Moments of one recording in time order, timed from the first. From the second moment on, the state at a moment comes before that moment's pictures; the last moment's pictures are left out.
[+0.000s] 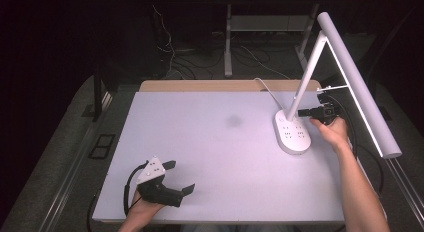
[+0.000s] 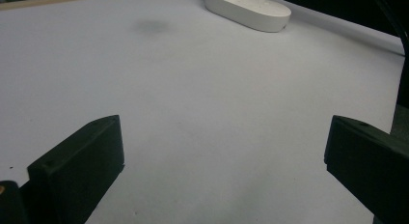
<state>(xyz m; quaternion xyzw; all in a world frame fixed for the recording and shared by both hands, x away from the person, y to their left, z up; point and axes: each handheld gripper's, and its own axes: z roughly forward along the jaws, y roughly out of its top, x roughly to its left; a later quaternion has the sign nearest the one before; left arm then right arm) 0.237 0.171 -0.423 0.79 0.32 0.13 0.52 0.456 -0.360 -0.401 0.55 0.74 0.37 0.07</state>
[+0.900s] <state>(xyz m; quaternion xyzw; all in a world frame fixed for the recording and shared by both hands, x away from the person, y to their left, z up) 0.236 0.171 -0.422 0.78 0.31 0.13 0.52 0.414 -0.355 -0.374 0.56 0.73 0.39 0.09</state>
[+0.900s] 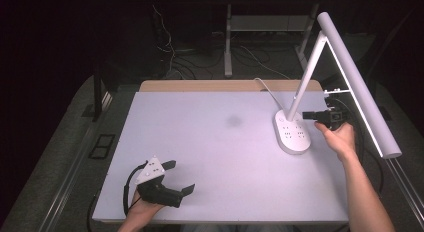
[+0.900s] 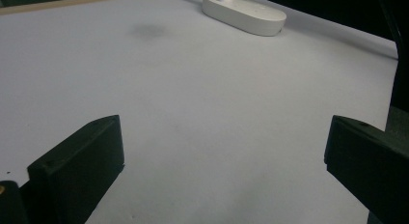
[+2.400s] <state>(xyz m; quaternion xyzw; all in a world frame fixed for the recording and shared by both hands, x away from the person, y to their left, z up) 0.234 0.169 -0.421 0.79 0.31 0.13 0.52 0.265 -0.292 -0.399 0.44 0.75 0.48 0.09</state>
